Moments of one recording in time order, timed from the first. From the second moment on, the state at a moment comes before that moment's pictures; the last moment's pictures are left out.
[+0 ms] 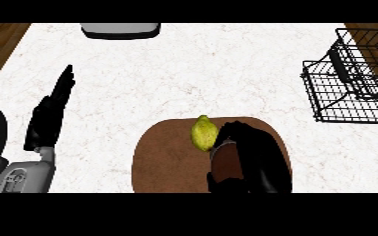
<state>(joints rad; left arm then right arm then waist) -0.15 0.30 0.03 -1.45 -0.13 0.12 0.07 -0.18 -0.16 0.63 -1.93 0.75 0.07 0.95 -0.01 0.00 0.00</state>
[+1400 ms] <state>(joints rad) -0.17 0.27 0.06 -1.44 -0.16 0.10 0.07 -0.59 -0.49 -0.09 -1.99 0.61 0.35 0.76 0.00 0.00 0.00</state>
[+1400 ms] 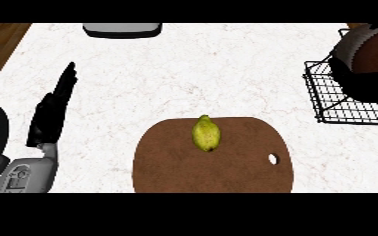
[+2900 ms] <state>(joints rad) -0.14 0.25 0.09 -1.45 -0.18 0.06 0.04 -0.60 -0.72 -0.28 -1.19 0.70 0.28 0.13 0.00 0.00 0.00</state>
